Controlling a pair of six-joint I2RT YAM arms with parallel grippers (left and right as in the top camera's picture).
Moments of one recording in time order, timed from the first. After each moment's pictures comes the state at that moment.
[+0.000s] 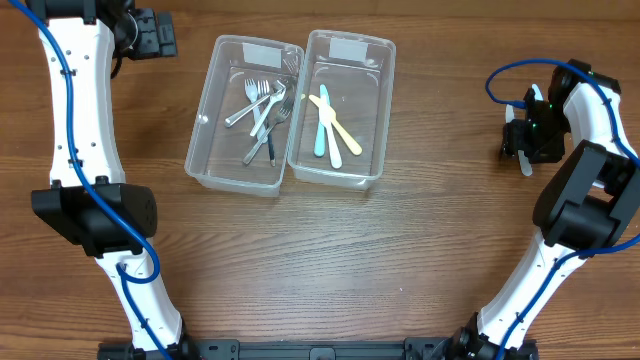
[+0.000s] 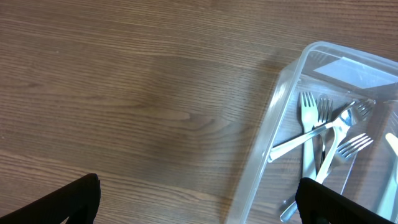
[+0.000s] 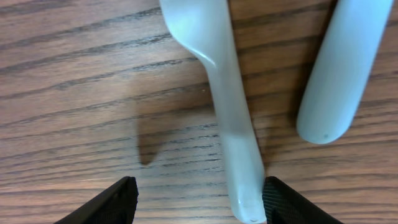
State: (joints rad) left arm 0.10 2.20 2.50 -1.44 -0.05 -0.11; right arm -0.38 2.30 1.86 -1.17 0.01 -0.25
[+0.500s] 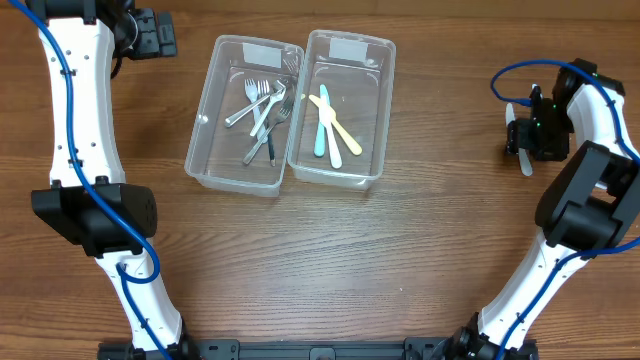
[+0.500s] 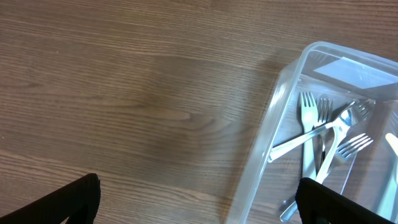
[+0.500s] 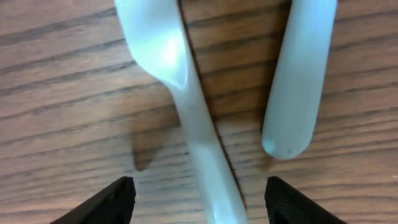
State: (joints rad) left arm 0.10 2.20 2.50 -1.44 -0.05 -0.11; right arm -0.39 2.30 1.85 -1.12 0.02 -0.25
